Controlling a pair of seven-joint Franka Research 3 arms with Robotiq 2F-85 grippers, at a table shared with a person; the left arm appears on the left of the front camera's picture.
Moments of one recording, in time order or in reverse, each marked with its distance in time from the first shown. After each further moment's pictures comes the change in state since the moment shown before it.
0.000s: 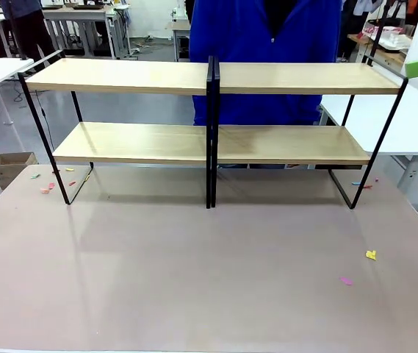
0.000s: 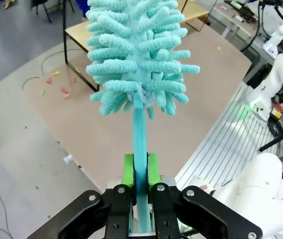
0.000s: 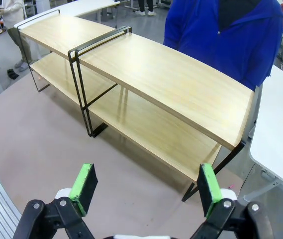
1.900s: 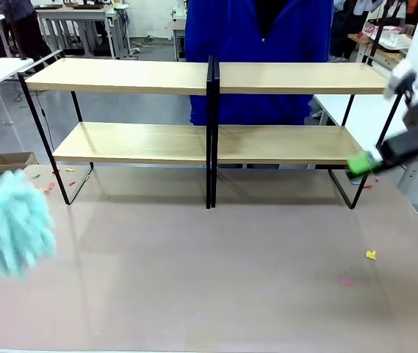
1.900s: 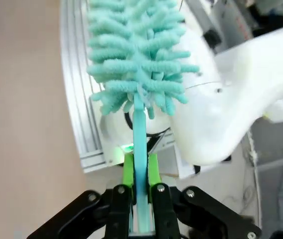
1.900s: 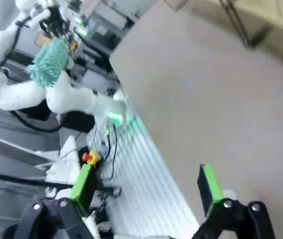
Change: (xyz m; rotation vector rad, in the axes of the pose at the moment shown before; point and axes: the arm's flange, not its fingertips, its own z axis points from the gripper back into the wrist) left arm 0.012 -0.056 -0.203 -0.881 0.617 -0.550; right arm -0.104 0.020 -0.096 0.797 0.468 -0.467
